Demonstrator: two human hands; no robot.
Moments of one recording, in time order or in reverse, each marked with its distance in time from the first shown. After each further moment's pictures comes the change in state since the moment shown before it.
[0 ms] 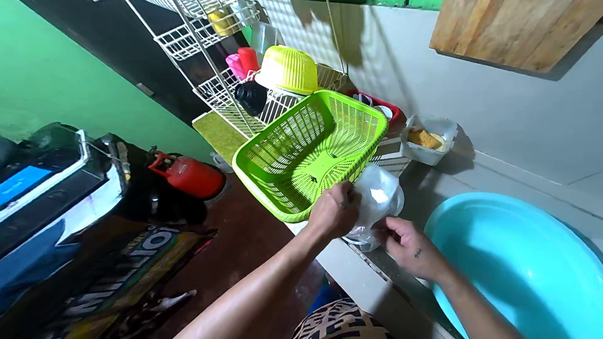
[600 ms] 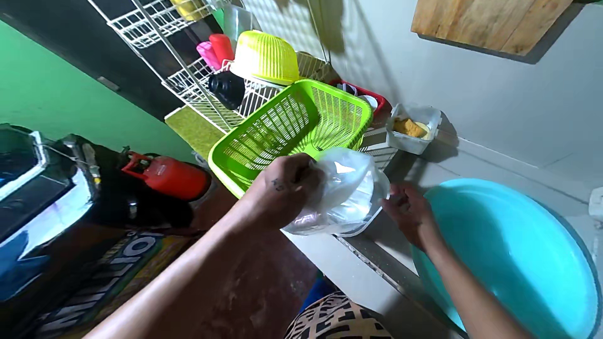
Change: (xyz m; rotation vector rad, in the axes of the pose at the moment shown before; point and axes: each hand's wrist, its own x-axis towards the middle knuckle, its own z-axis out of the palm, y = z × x) left_hand -0.039 0.002 -0.073 -0.152 0.082 0.198; right_hand 0.001 0.014 -0.023 -0.147 0.462 0.072
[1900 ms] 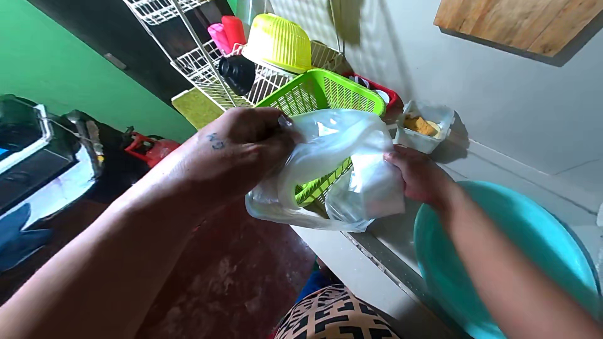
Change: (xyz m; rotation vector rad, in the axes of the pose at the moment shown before) left_hand -0.019 0.006 -0.057 -0.077 0.106 0.139; right_hand 0.072 -0.083 -0.018 0.551 -0.354 0.359
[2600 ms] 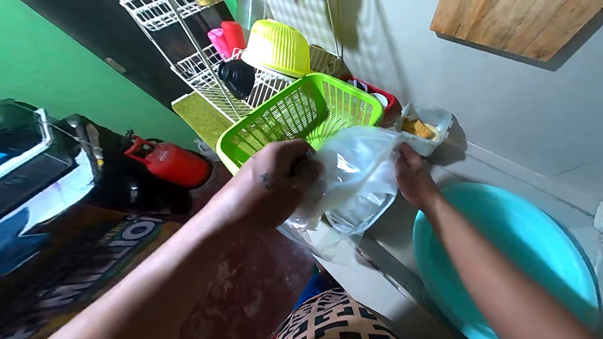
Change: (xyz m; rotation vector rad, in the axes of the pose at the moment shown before) left_hand -0.005 -0.002 0.033 0.181 -0.053 -0.067; right_hand 0.026 0.037 -0.010 -0.272 0.216 -0.383
